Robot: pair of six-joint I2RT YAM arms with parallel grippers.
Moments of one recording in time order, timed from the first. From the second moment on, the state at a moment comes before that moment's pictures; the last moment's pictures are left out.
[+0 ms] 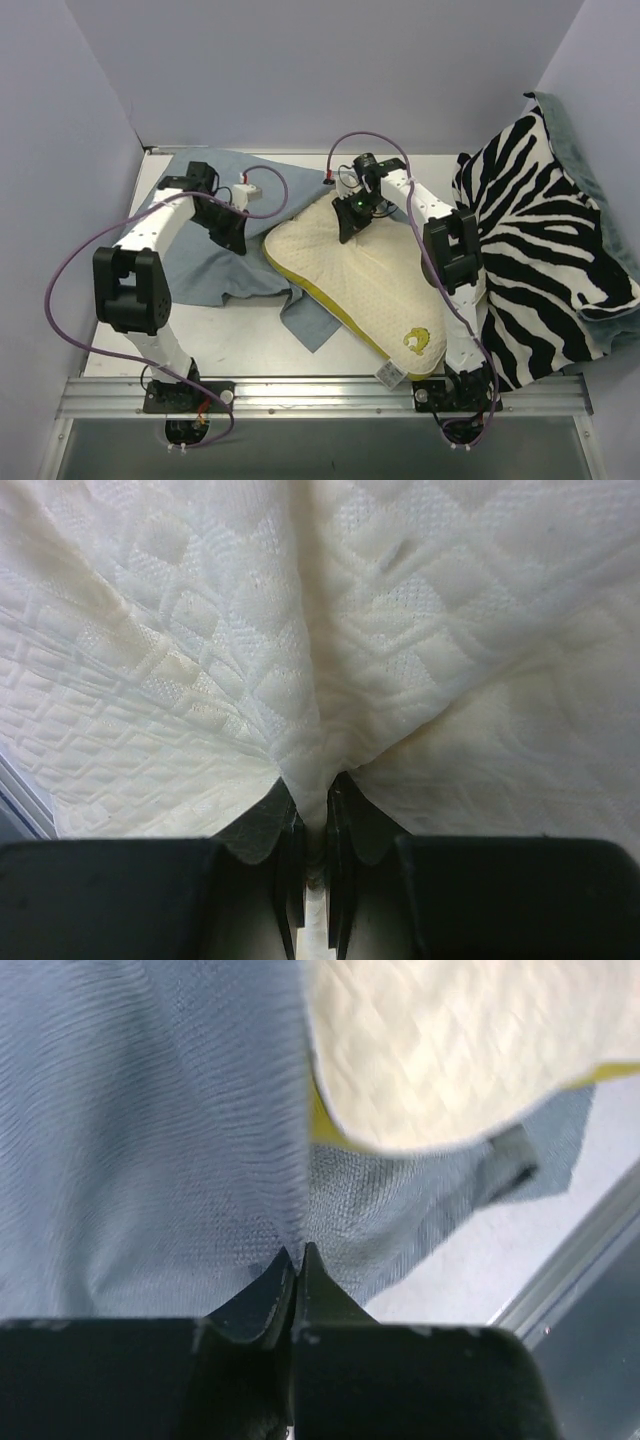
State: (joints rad) left arm -0.16 1.79 1.39 -0.95 0.55 0.44; right arm 0.39 2.25 1.90 -0.99 -0.54 -0.33
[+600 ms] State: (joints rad) left arm -0.11 1.64 1.49 -1.29 0.78 0.99; right arm 0.48 2.29 2.05 -1.04 -0.25 -0.16
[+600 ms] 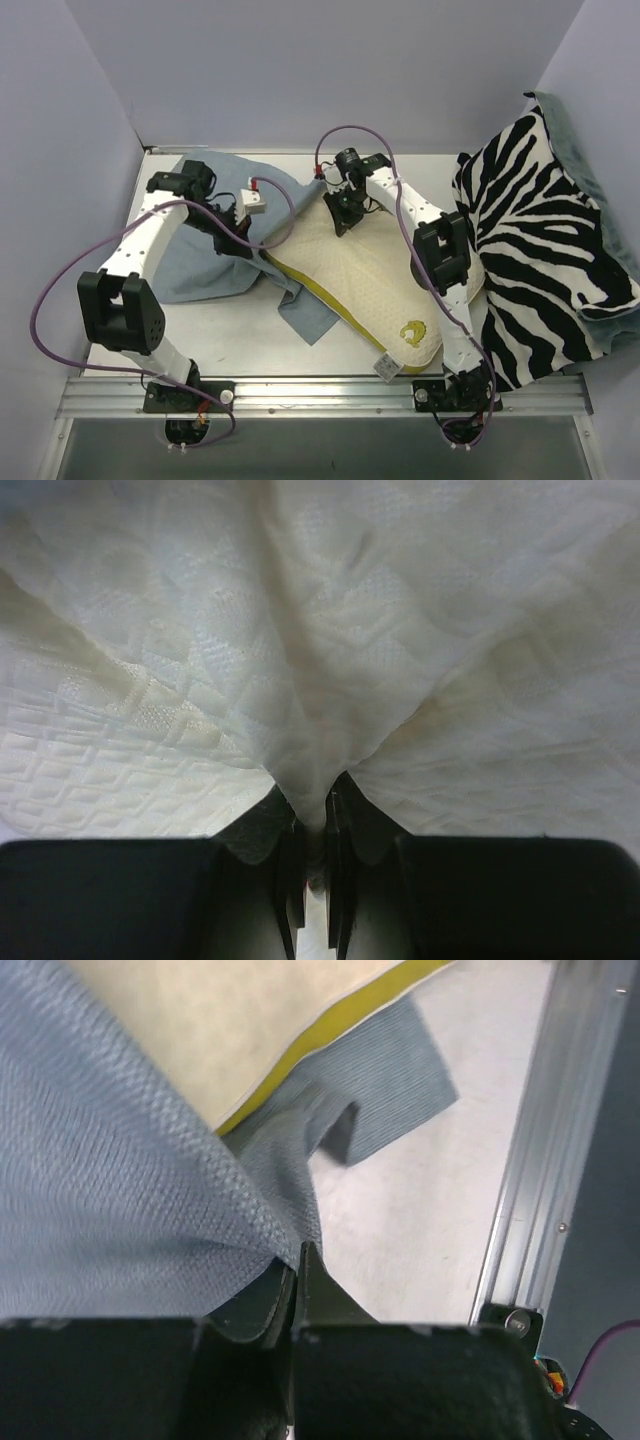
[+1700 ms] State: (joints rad) left arm -0.42 1.72 1.61 -0.87 0.34 0.39; right arm 0.31 1.89 1.60 -0.77 -0.74 0.08
